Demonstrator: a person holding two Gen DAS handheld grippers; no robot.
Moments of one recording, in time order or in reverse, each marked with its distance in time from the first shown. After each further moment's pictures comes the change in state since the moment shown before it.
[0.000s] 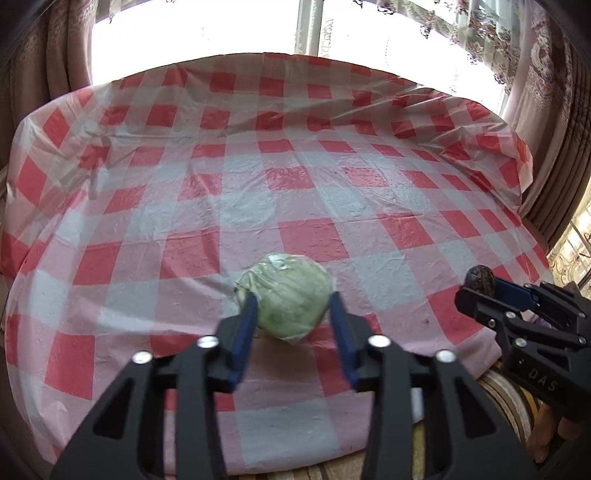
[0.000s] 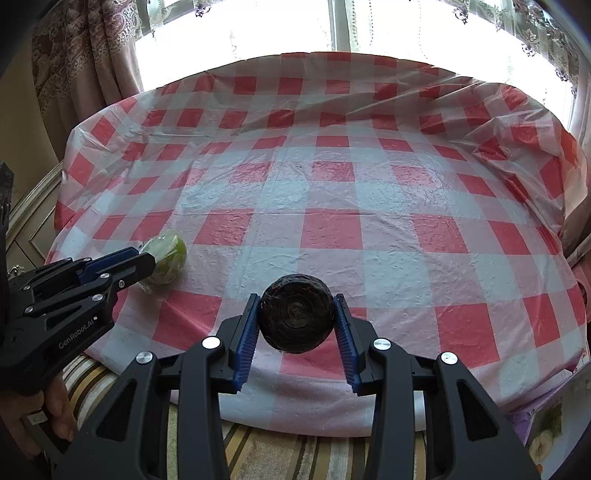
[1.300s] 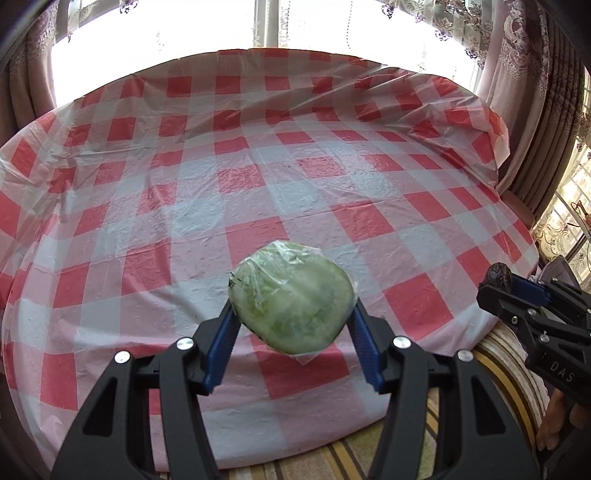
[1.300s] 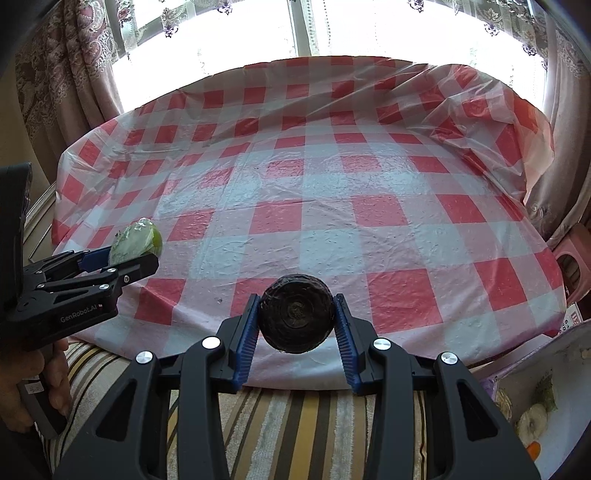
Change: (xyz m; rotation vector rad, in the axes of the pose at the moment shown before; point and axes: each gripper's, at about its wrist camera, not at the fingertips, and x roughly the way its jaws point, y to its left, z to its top) left arm 0.000 -0.051 0.008 0.137 0.042 -0.053; right arm -0.037 -0.050 -0.023 0.088 -0.022 -0.031
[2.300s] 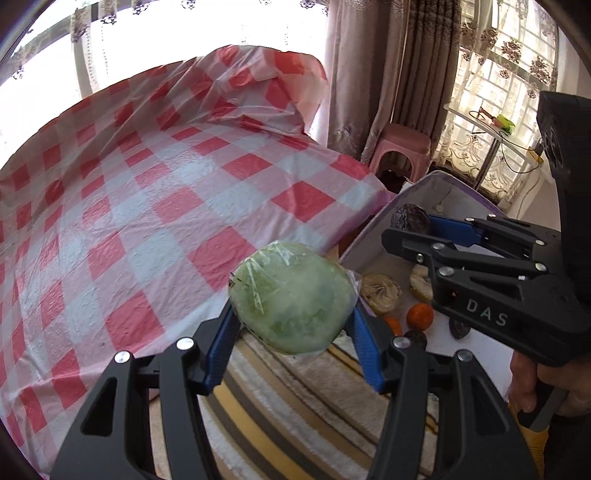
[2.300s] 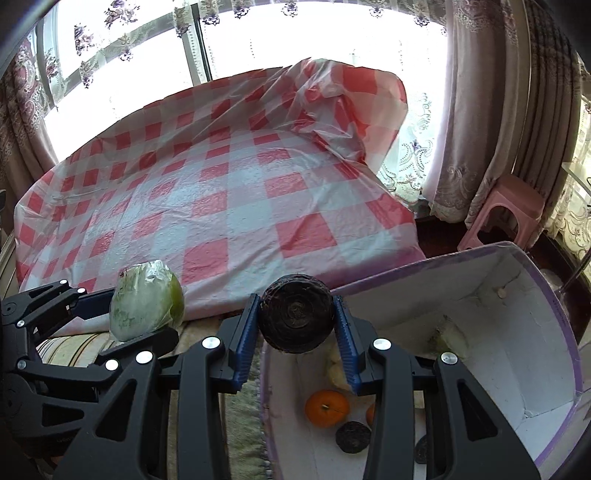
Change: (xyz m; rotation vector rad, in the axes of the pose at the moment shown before) left arm -0.013 -0.236 -0.023 0.387 0.046 -0.285; right arm -0.087 -0.152 -0.058 0.217 -0.036 -0.214
